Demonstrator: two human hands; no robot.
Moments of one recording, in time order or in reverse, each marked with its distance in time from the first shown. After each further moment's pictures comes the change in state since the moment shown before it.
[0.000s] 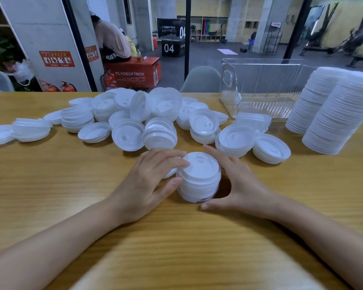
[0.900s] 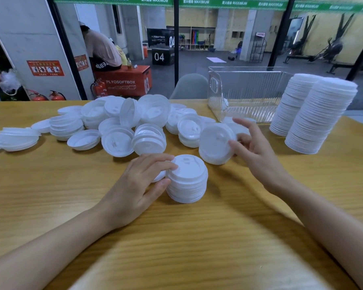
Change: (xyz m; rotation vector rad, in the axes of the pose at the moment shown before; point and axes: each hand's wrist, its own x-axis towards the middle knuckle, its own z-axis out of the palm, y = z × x) left_hand -0.002 0.003 0.002 -0.040 0.011 -0.016; right_hand 0.004 0.024 -0.043 0.504 0.474 0.033
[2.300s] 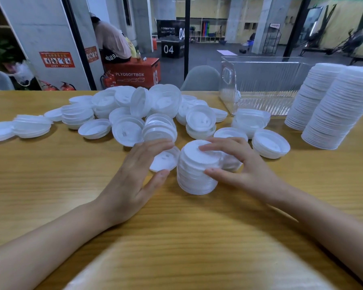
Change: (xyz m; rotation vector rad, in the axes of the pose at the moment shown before) left_hand -0.014 0.005 -0.014 -0.009 0.096 -0.023; right_hand -0.026 -0.014 0.038 -0.239 -0.283 -0.126
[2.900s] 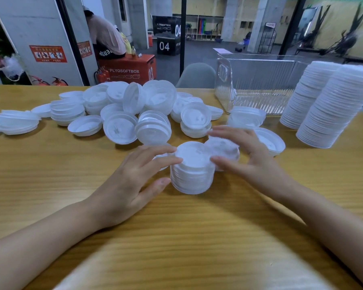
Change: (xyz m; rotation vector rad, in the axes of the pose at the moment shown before) left_hand 0.000 -0.001 0.004 0.048 -0.162 0.045; right_hand 0.001 0.011 -0.013 -0.091 0.123 -0.043
